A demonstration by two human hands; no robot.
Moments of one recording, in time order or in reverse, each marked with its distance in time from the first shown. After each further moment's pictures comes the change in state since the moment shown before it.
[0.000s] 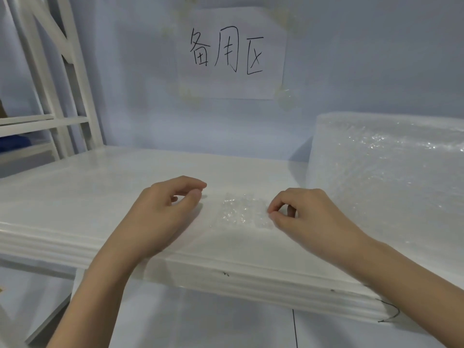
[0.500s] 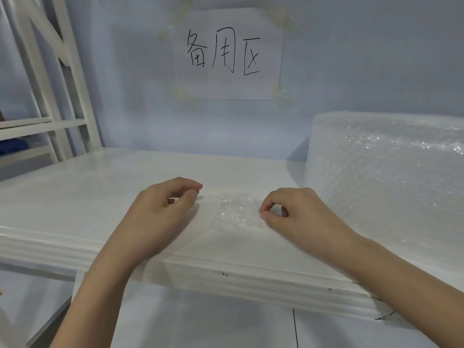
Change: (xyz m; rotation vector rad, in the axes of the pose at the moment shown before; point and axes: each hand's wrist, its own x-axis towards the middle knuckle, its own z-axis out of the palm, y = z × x) left_hand -0.001 0.002 0.000 -0.021 0.033 -0.044; right_hand 0.003 -0.005 0.003 -0.010 -0.031 -0.022
